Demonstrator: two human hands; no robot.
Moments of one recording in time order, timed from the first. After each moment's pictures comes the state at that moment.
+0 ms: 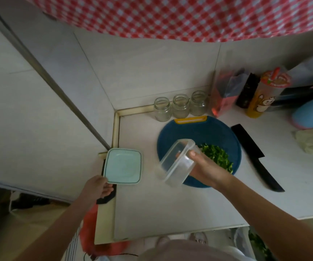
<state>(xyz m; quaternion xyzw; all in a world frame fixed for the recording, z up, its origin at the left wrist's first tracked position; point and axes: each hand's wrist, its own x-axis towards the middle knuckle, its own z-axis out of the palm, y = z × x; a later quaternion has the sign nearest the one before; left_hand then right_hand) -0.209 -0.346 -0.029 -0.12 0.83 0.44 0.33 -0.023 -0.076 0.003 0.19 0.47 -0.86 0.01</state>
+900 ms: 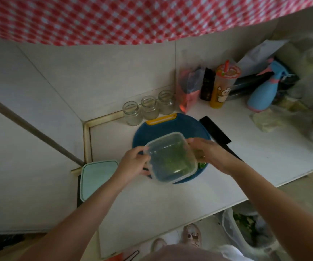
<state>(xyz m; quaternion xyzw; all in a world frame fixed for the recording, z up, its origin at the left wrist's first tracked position) -0.139 -0.185 0.028 0.19 0.78 0.44 0.41 0.038 -0.021 0.024 0.33 0.61 -0.72 -0.03</state>
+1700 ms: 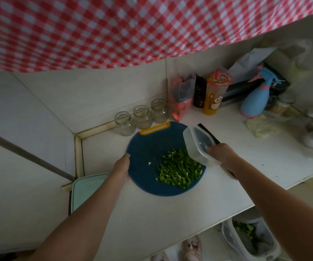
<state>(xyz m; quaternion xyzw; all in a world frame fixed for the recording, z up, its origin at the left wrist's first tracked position) -0.196 -0.139 -0.040 -0.12 0.73 0.50 0.45 0.048 0.061 -0.030 0.60 0.58 -0.55 -0.05</state>
